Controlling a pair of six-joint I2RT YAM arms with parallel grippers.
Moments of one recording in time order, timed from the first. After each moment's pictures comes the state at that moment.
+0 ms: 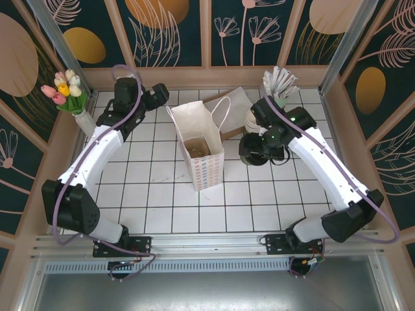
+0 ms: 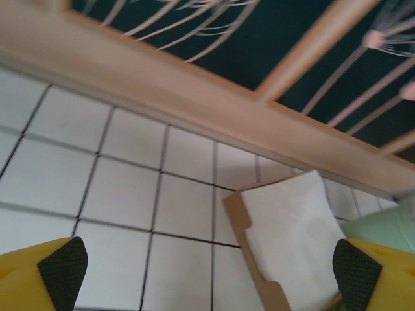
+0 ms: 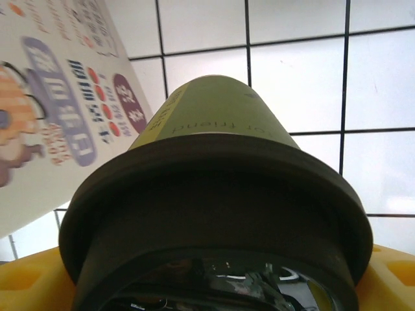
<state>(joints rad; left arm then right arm) -0.25 1.51 1.37 -0.31 0.04 -0.54 0.56 1.40 1.58 -1.43 -0.03 0.60</state>
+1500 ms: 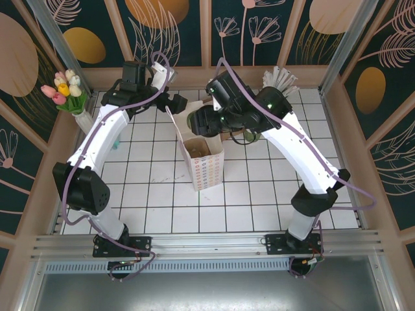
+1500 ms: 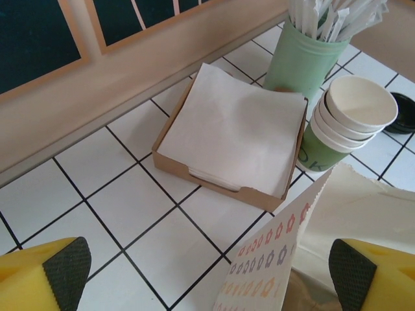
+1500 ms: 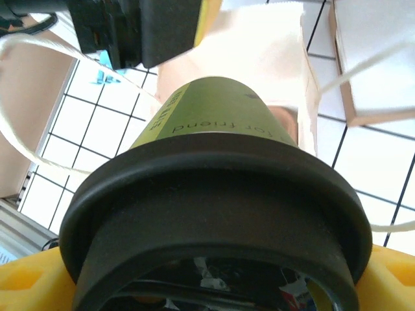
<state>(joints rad) -0.27 1.71 1.71 -0.64 0.46 0.19 0.90 1.75 2.32 -1.44 0.05 0.55</state>
